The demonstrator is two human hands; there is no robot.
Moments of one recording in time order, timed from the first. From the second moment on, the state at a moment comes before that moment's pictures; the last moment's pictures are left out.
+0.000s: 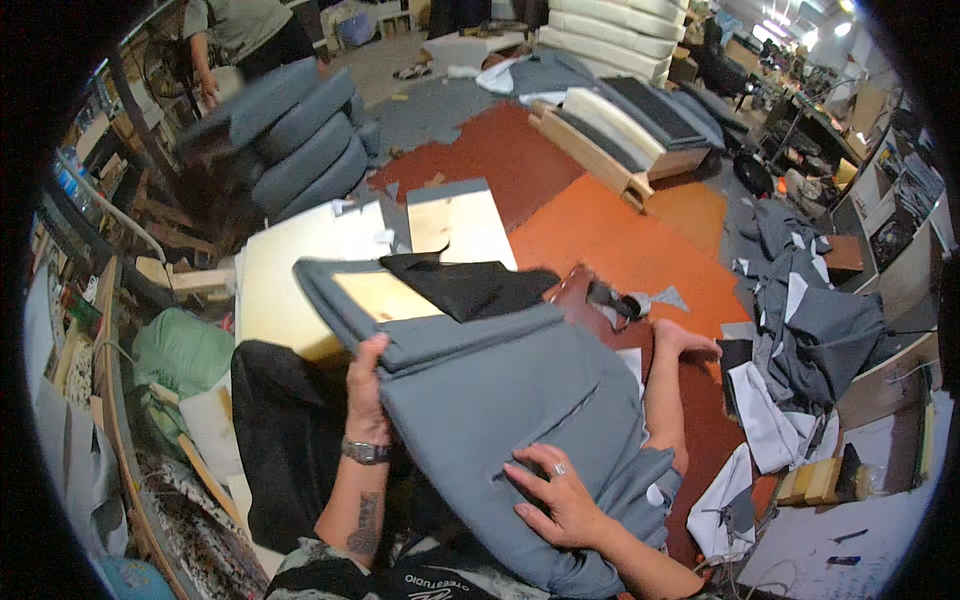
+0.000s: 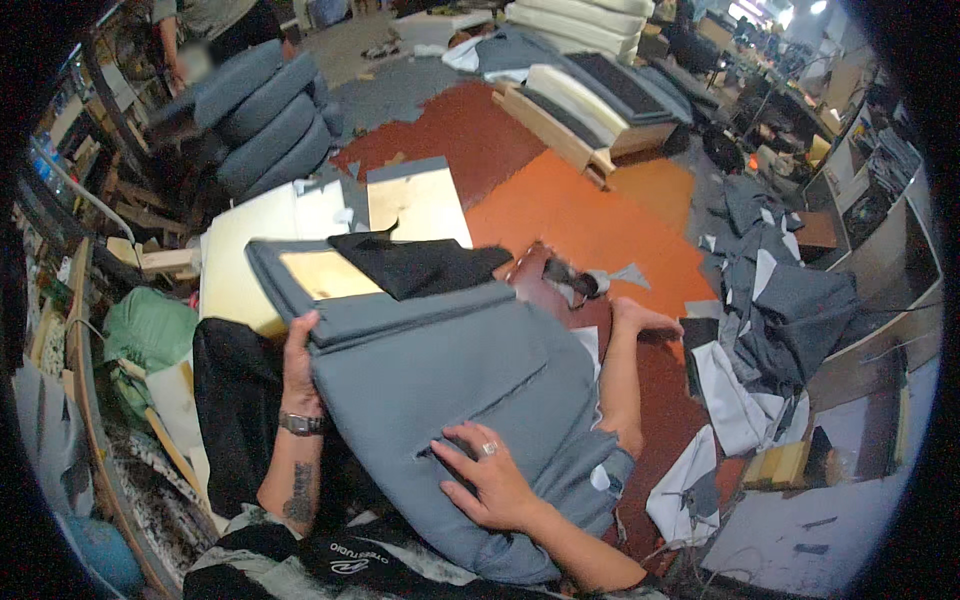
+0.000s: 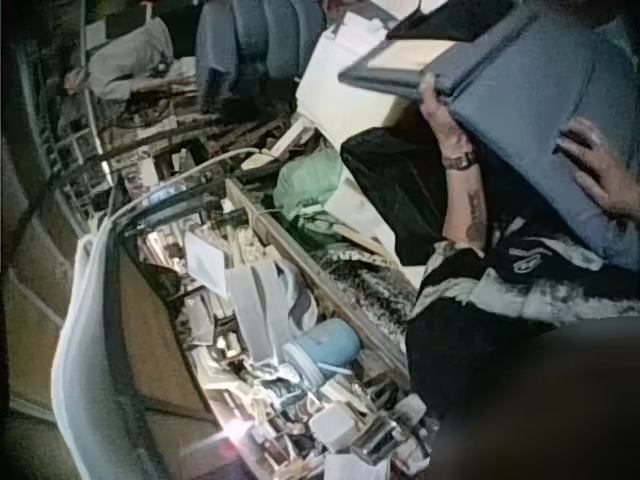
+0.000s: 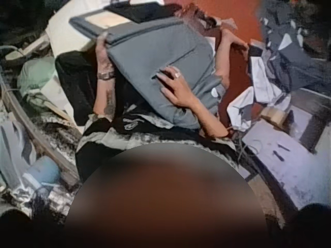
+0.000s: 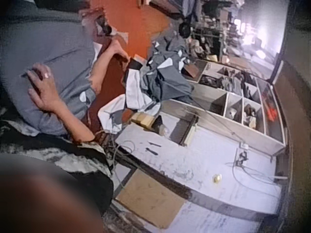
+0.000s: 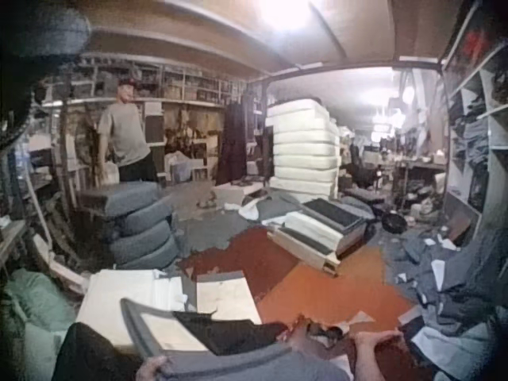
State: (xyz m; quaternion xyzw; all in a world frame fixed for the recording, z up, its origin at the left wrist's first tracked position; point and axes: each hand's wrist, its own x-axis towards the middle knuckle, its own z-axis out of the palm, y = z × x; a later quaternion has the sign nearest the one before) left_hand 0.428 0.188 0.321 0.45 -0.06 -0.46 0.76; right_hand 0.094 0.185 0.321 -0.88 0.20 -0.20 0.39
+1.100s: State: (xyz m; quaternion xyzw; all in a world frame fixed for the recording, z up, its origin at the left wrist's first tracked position) left_hand 0.374 0.225 0.224 0.59 0.07 -0.56 0.57; right_hand 0.268 0.076 0.213 -0.79 0.38 -0.11 0.47
